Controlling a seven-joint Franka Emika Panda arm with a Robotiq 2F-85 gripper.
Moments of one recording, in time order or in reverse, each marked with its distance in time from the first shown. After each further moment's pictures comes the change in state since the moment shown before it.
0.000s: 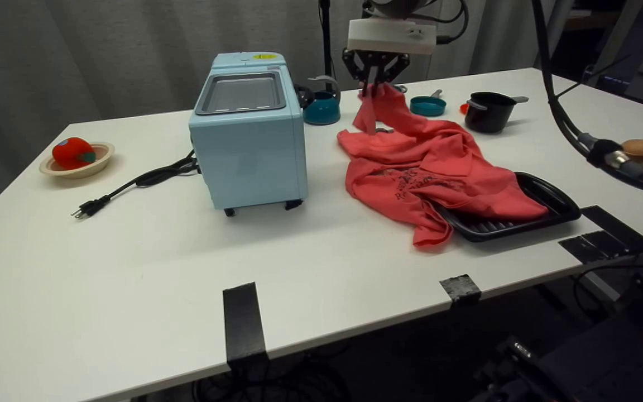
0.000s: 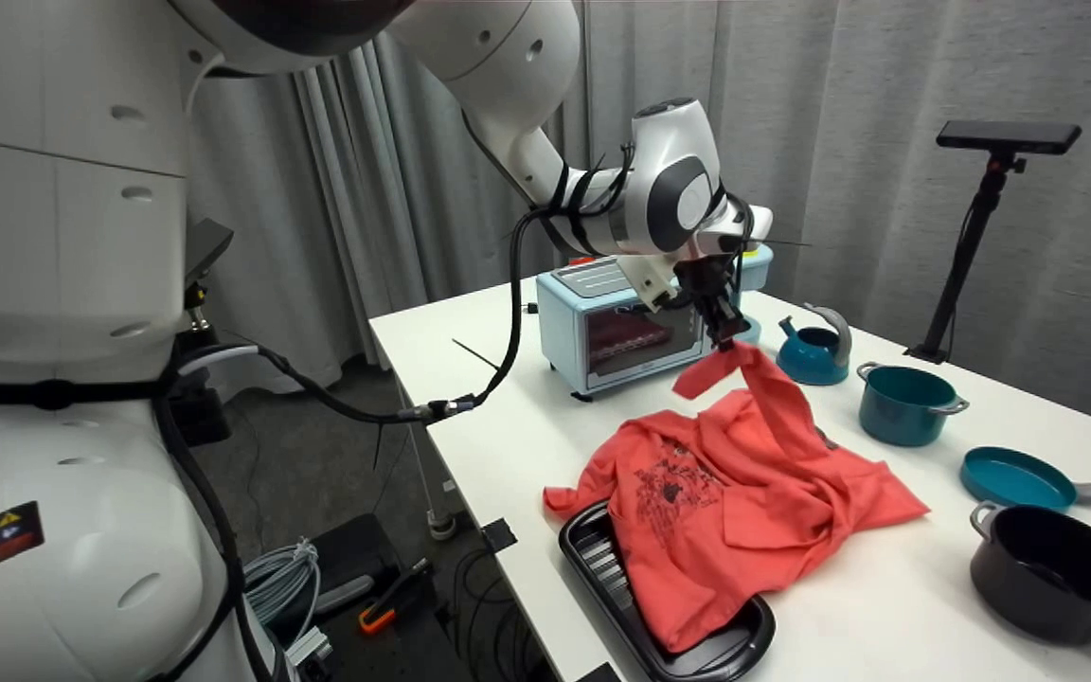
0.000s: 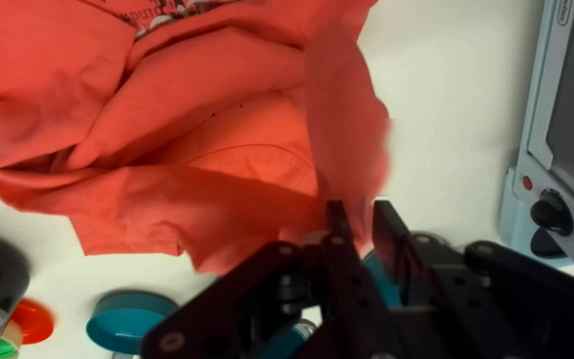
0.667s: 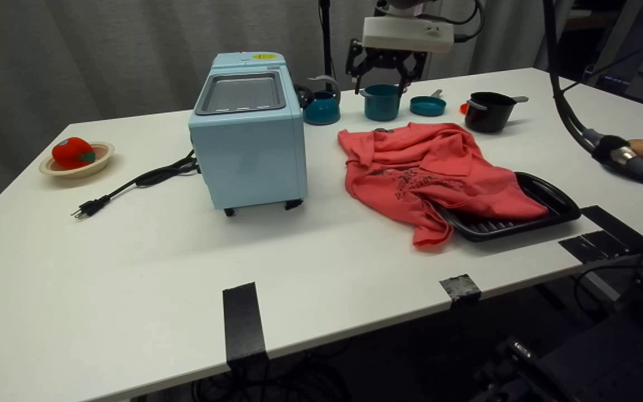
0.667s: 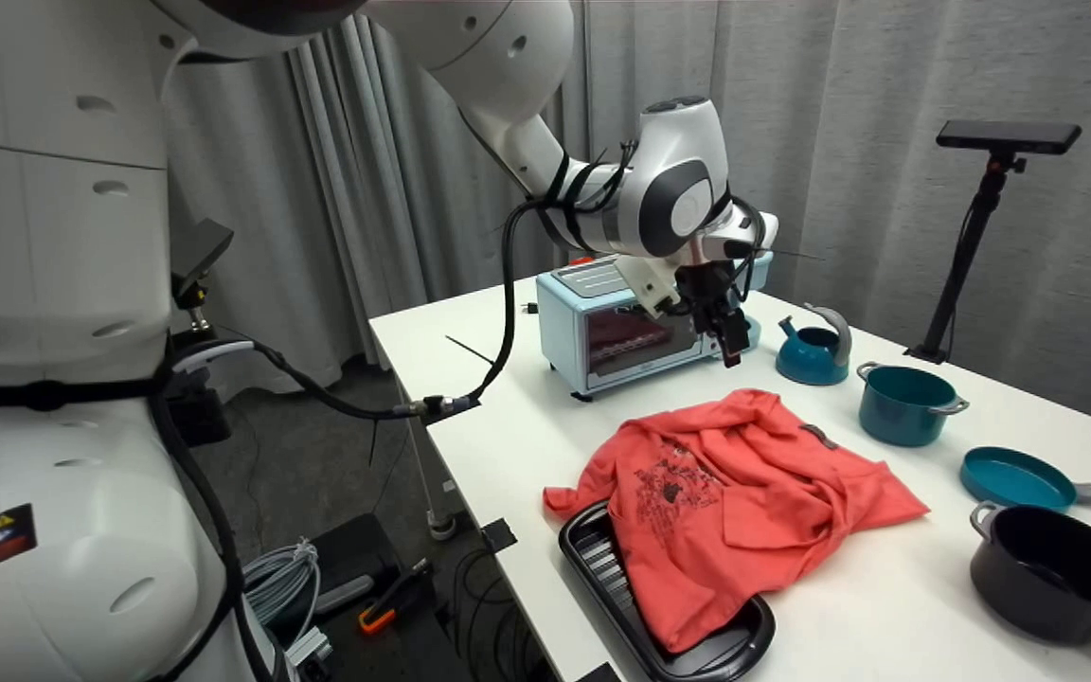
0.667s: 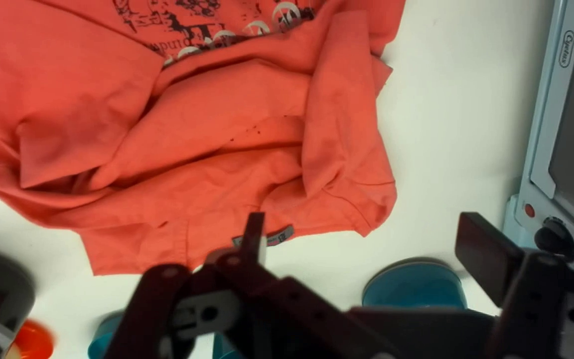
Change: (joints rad) arm -0.021 -0.049 0.003 -0.064 0.112 -0.014 -0.144
